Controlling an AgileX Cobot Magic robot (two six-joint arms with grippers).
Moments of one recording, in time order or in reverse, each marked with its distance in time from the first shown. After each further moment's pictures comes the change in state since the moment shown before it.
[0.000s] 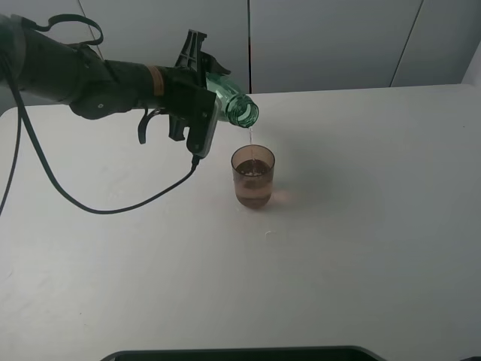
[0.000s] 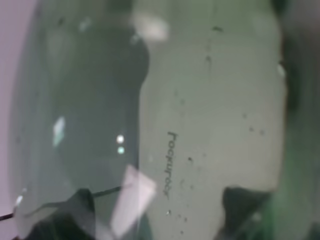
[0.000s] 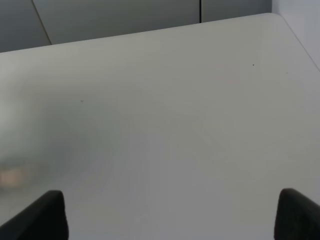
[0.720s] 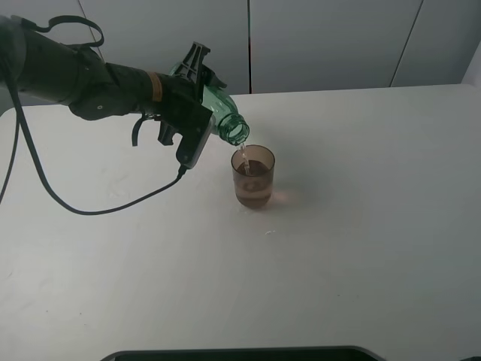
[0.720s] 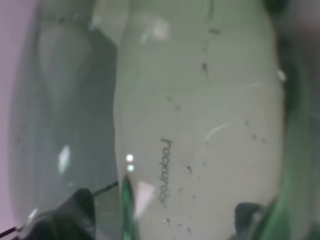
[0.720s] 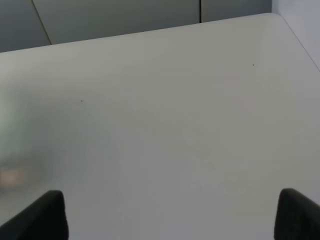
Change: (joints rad) left arm 0.000 0.000 0.005 0.053 0.111 0.154; right arm 0.000 0.000 0.000 0.000 0.000 0.000
